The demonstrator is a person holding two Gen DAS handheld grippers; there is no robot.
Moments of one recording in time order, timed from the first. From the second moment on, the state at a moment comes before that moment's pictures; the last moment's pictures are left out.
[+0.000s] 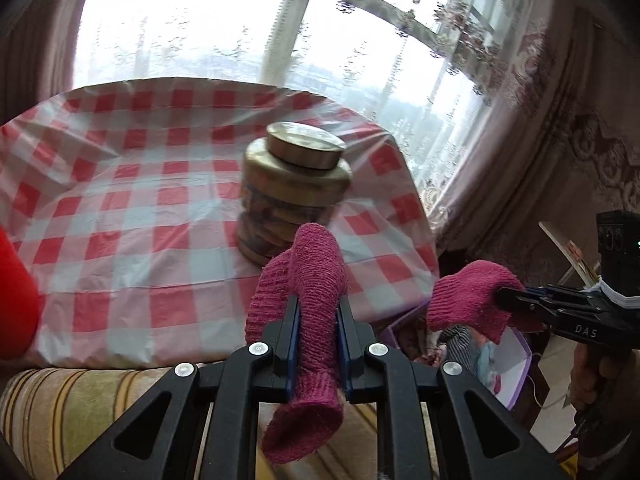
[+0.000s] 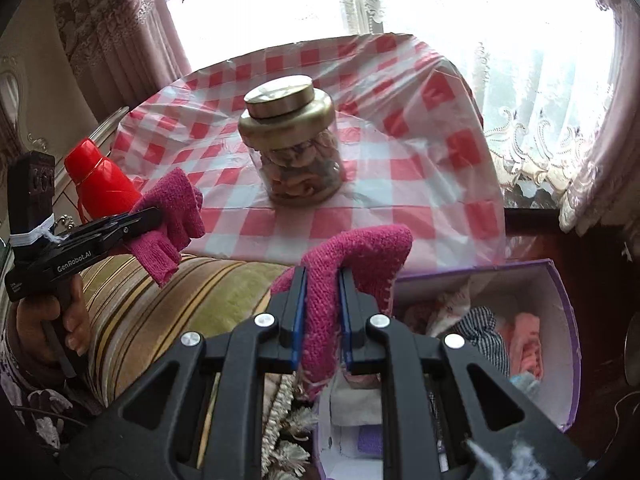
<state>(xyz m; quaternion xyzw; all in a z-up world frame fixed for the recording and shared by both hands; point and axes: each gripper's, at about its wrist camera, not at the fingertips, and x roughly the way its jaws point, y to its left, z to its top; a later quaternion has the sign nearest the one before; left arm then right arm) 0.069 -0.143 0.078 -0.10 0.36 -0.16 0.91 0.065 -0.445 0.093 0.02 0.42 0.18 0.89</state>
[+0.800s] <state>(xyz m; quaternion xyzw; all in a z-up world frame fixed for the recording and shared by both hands) 0.034 -0.334 0.052 0.03 0.44 -0.36 0.82 0.002 -0.541 -0.005 0.07 0.52 0.04 0.85</state>
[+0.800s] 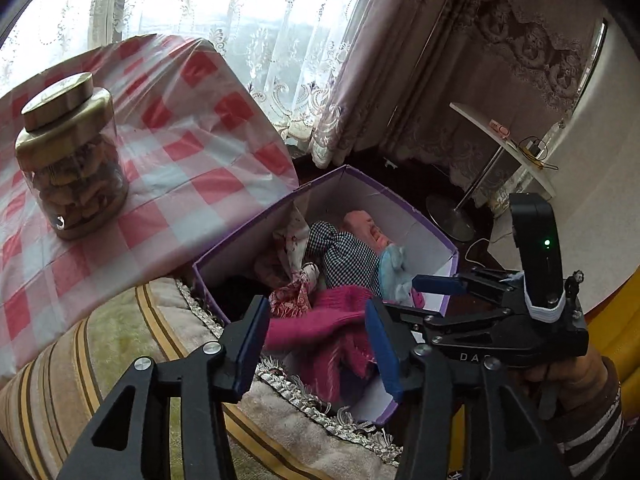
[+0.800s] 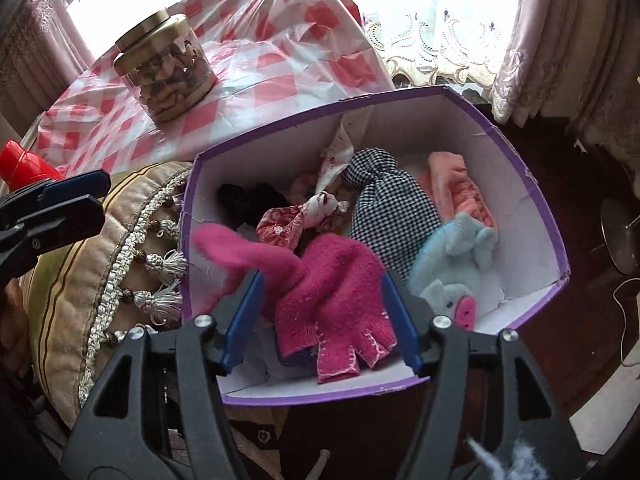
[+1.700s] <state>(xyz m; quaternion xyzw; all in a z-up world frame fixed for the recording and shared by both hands) 0.018 -0.320 0.023 -0.01 0.51 -0.34 0.79 -0.018 -0.529 0.032 0.00 0.51 -0.06 0.86</state>
